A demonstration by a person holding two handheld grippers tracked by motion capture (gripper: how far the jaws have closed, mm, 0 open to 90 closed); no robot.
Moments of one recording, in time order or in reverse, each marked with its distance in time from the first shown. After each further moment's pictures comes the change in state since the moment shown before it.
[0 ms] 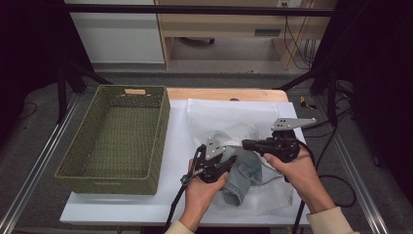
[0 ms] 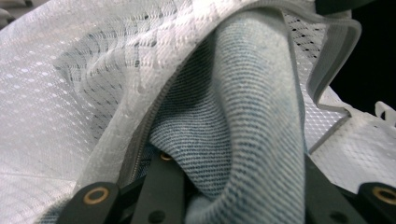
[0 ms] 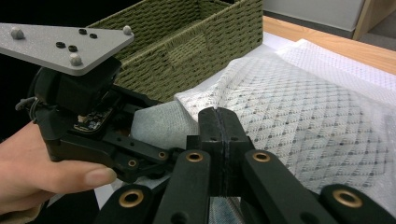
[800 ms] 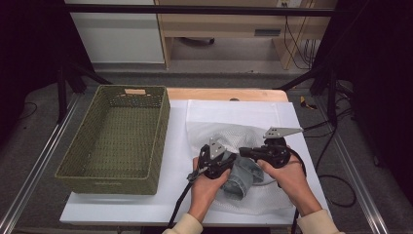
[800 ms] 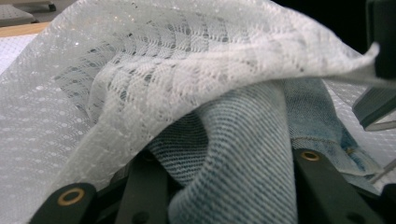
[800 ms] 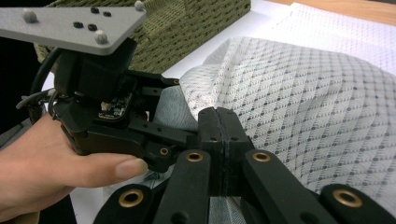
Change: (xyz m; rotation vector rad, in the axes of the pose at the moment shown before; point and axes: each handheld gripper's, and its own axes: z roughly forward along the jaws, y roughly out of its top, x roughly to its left) left arm 0.020 -0.028 0.047 -0.021 0.060 -0.012; right arm -0.016 -0.037 0.031 0.049 -0.039 0.062
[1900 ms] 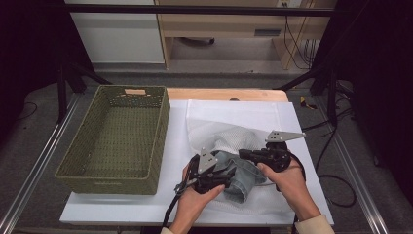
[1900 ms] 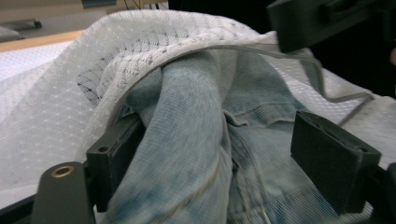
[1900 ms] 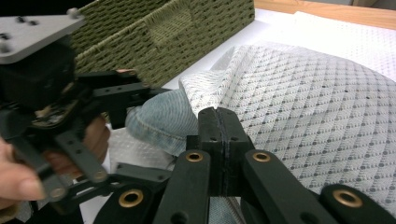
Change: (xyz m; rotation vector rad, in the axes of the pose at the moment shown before) left arm -0.007 -0.013 -0.057 -0.060 -0.065 0.049; right arm 0.006 -0.008 -0.003 -0.055 0.020 0.018
